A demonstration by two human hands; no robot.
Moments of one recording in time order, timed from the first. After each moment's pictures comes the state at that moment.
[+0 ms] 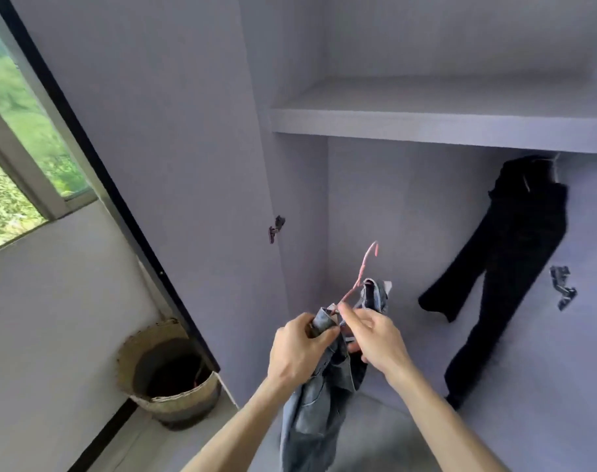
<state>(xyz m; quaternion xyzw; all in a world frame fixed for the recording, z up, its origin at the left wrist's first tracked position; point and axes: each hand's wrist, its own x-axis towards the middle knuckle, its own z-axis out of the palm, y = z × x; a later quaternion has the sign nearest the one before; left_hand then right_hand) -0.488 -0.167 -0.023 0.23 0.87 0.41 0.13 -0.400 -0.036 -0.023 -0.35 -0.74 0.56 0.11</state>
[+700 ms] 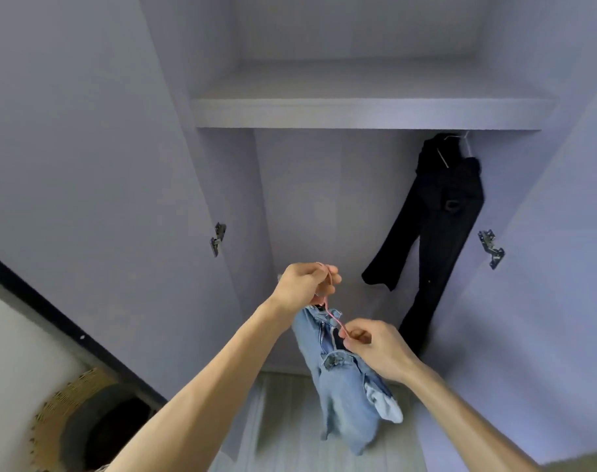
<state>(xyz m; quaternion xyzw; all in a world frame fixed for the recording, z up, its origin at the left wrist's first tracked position) -0.561 -0.075 0.033 0.32 0.68 0.50 0.43 -0.387 -0.003 -0.055 -0.35 -0.83 0.42 0.08</state>
